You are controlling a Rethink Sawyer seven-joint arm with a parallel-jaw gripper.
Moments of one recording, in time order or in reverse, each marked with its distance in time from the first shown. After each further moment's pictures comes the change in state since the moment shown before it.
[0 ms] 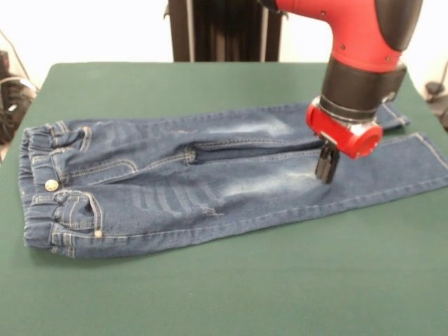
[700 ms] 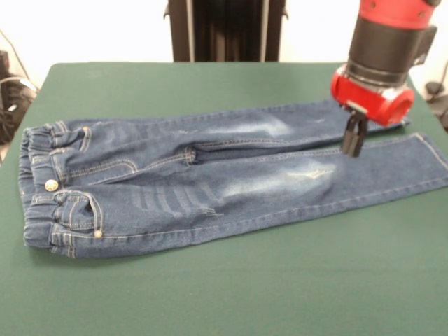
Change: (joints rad) arm 0.059 -0.114 -0.011 0.050 -0.015 0.056 0.000
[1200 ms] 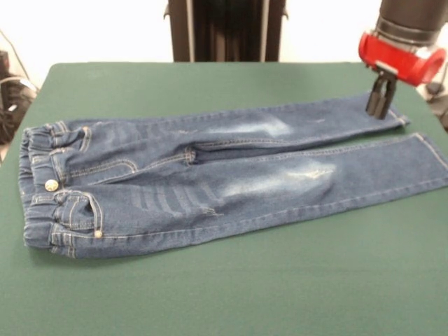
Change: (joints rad) arm 0.074 -0.051 -0.068 0.000 -0.001 0.150 0.000
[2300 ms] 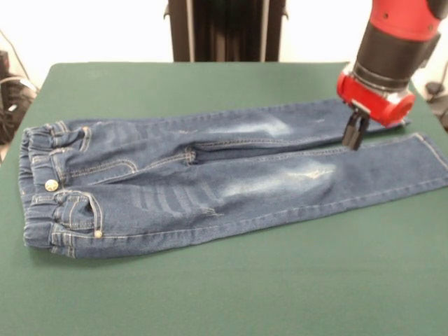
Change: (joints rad) arm -0.006 0.143 -0.002 -0.036 0.016 -0.059 0.000
